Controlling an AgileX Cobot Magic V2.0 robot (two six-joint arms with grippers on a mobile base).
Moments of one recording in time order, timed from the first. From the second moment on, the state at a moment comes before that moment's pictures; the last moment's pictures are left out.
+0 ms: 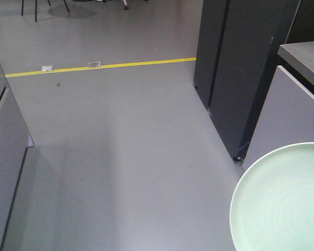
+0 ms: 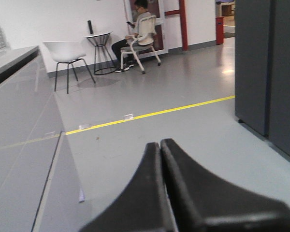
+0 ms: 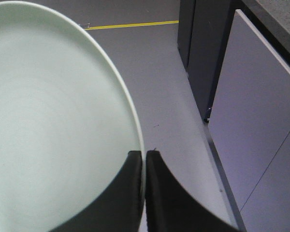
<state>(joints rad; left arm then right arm) 0.07 -0.01 0.03 -0.27 0.15 0.24 -0.06 0.21 -0.69 0.16 1.03 -0.09</state>
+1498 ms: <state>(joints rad) 0.07 -0.01 0.03 -0.27 0.15 0.24 -0.06 0.21 -0.69 0.16 1.03 -0.09</state>
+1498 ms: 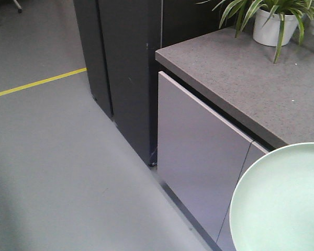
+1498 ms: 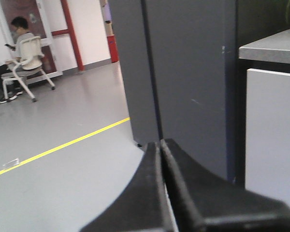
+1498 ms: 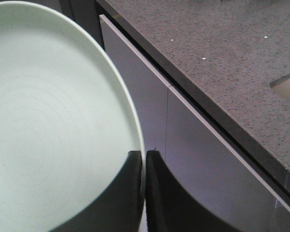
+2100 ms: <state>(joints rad) 0.07 -0.01 0.03 -0.27 0.15 0.24 -0.06 0.21 -0.69 0.16 1.03 -0.09</state>
